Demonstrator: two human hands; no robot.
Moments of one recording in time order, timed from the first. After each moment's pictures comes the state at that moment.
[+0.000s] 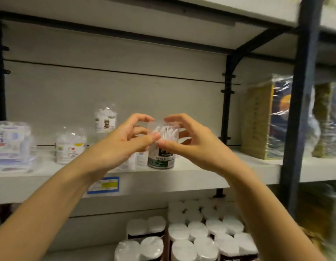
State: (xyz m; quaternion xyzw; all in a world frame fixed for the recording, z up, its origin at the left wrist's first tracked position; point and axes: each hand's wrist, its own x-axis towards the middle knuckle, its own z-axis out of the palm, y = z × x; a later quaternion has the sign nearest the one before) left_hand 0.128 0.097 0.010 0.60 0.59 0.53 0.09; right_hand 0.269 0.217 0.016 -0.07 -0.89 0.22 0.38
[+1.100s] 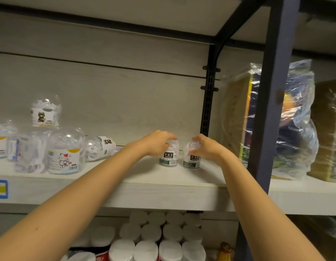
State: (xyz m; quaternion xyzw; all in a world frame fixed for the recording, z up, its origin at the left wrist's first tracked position) left_hand 0.173 0.403 0.012 0.59 0.78 0.15 -0.13; right_hand 0.309 0.520 0.007 -0.29 -0.90 0.21 0.23
